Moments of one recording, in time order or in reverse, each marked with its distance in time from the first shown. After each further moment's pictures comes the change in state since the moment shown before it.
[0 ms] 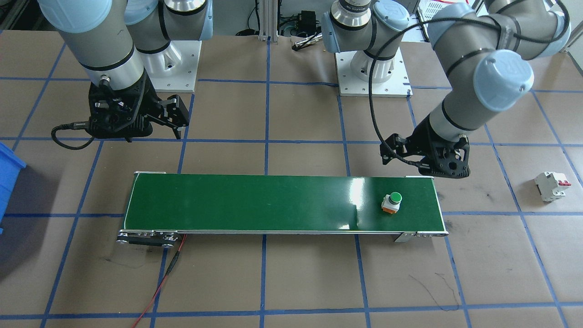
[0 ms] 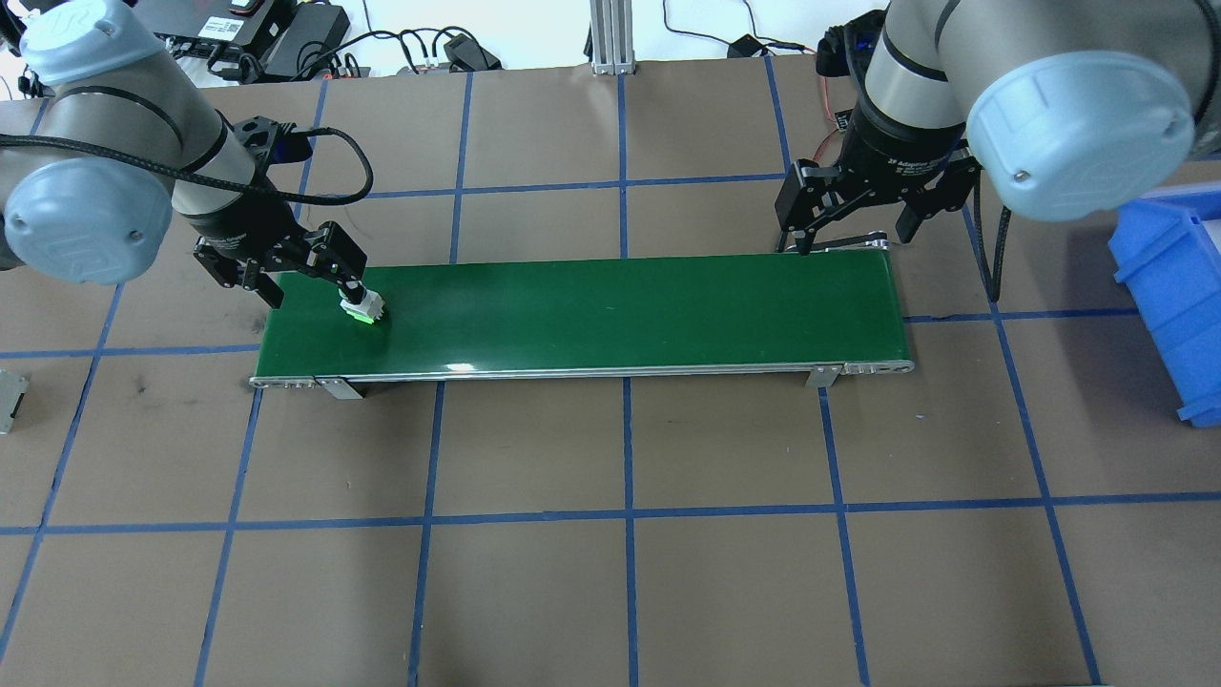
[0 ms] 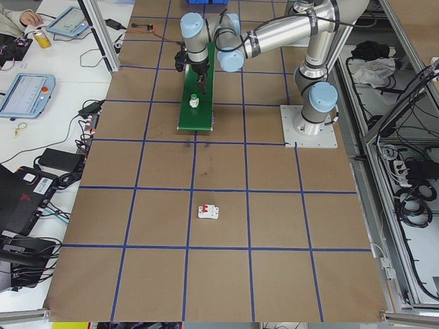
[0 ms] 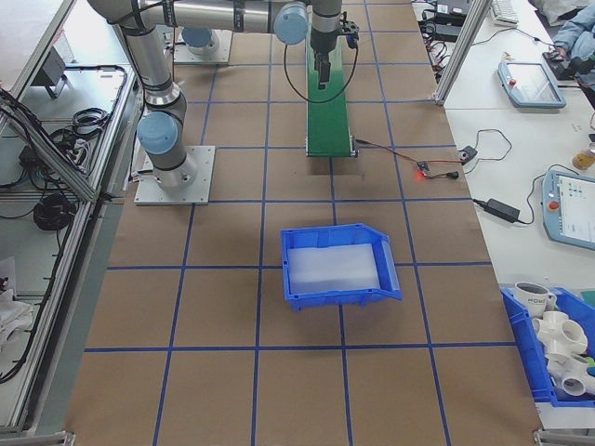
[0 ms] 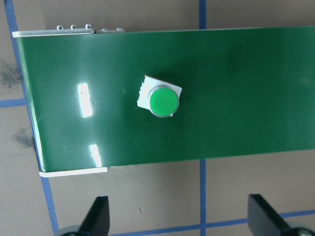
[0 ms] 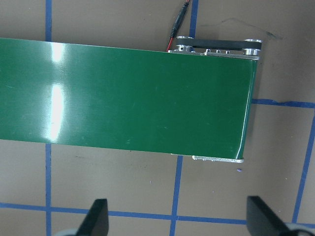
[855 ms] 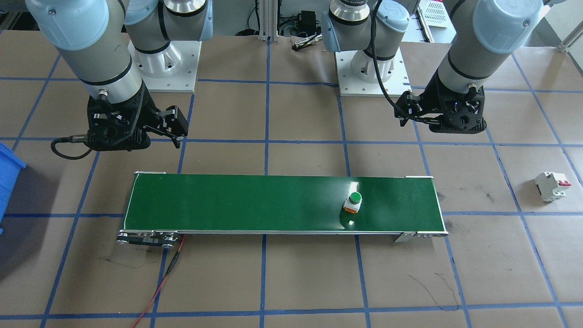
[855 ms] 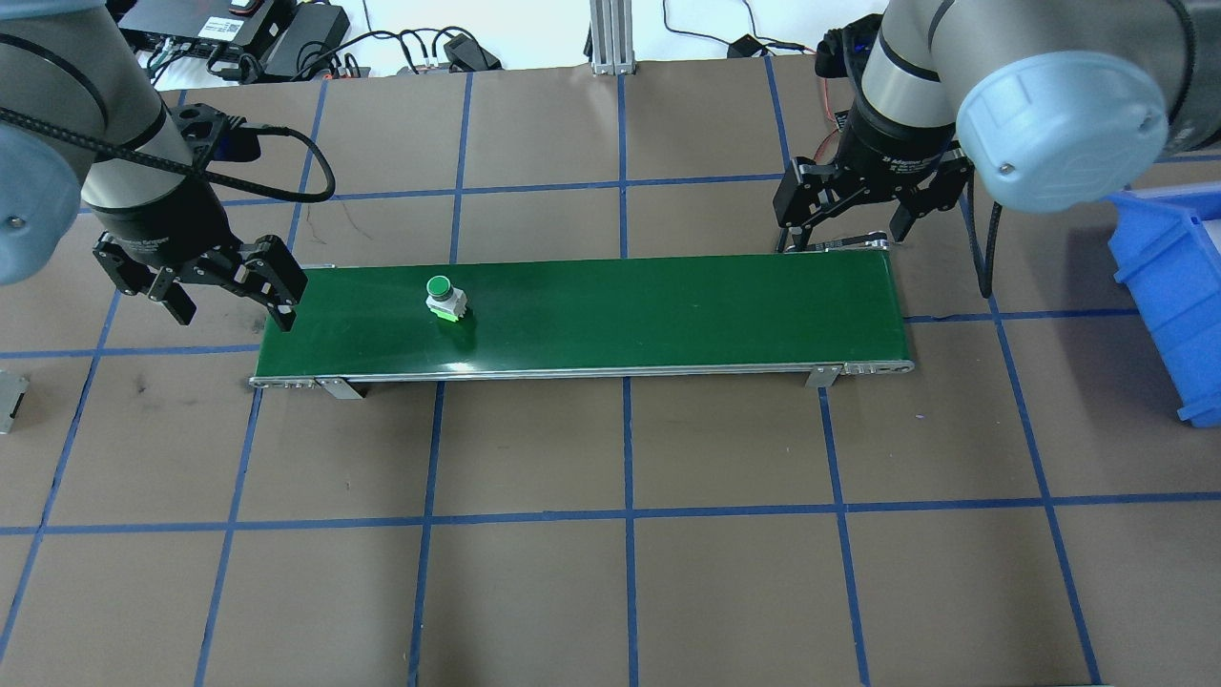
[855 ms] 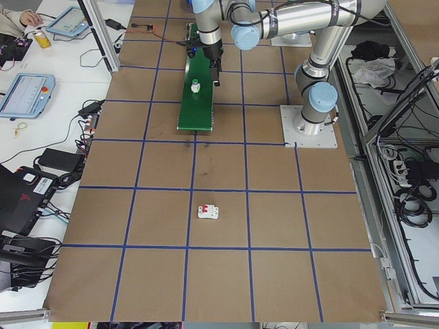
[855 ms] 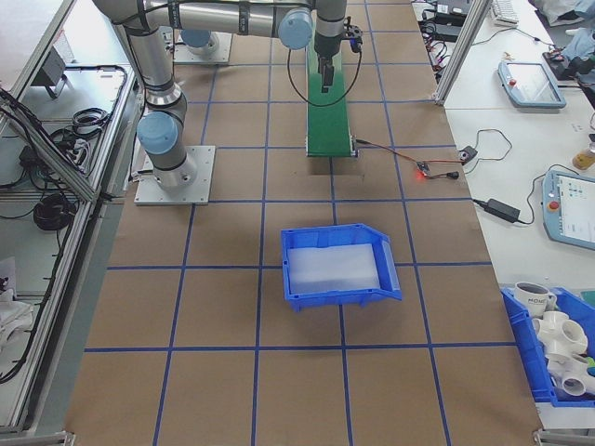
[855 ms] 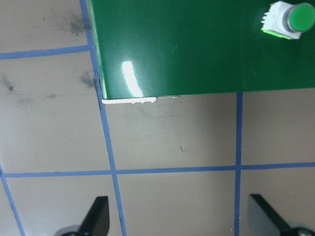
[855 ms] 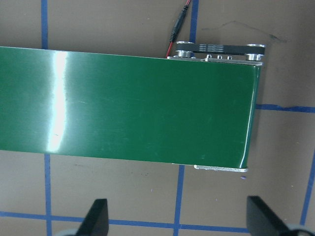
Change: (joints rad) left arm -0.014 0.120 0.046 -0.195 0.185 -0.014; right arm -0.011 0.035 -0.003 -0.023 0.015 0.001
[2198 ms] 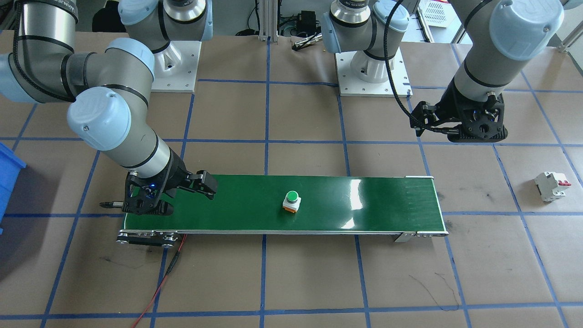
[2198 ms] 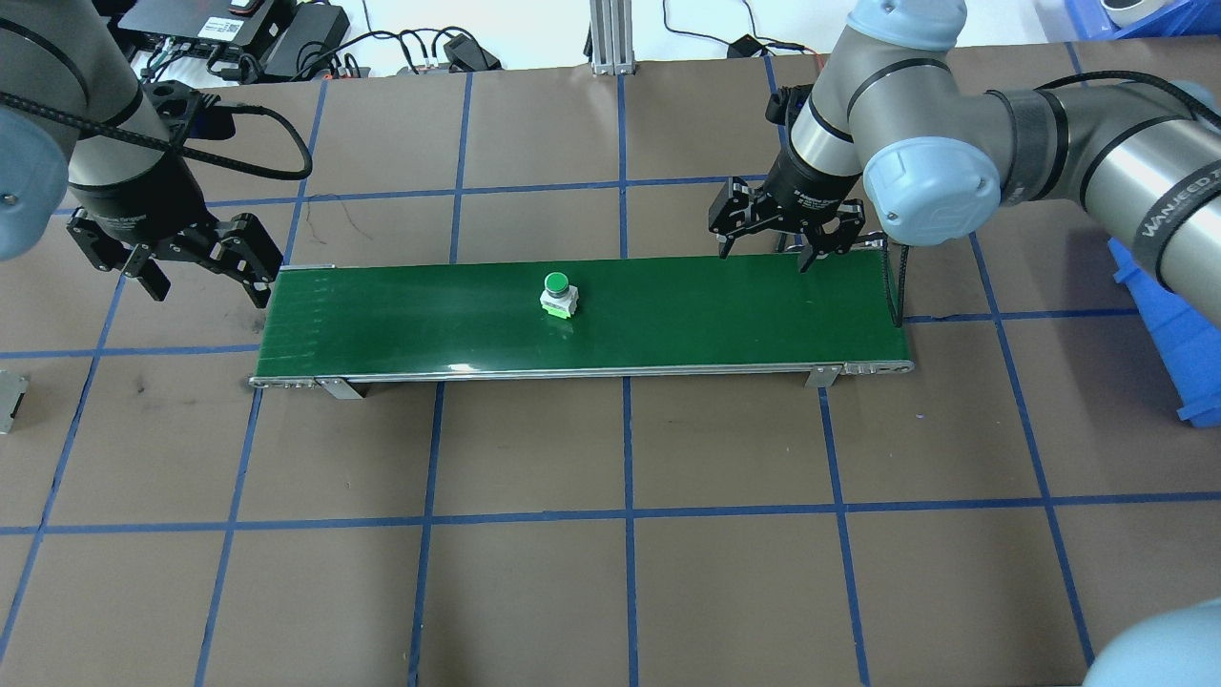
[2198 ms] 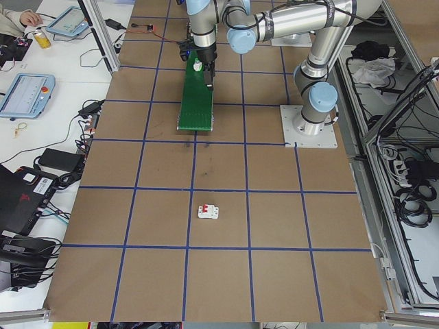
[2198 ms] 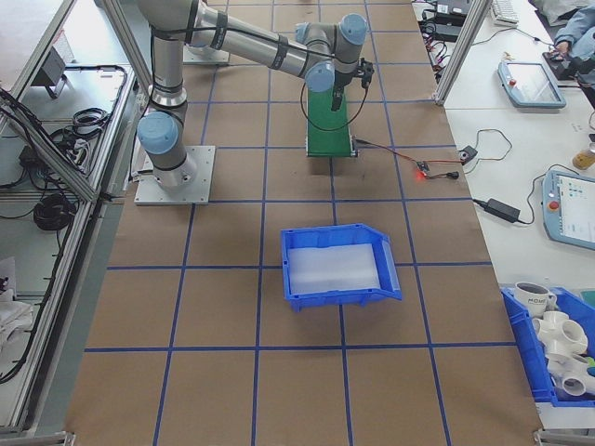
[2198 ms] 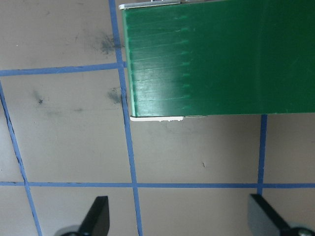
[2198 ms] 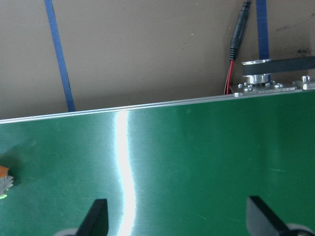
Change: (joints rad) left arm 0.029 -0.036 0.030 0.047 0.039 0.013; right arm 0.000 0.207 0.061 -0.261 0.202 0.205
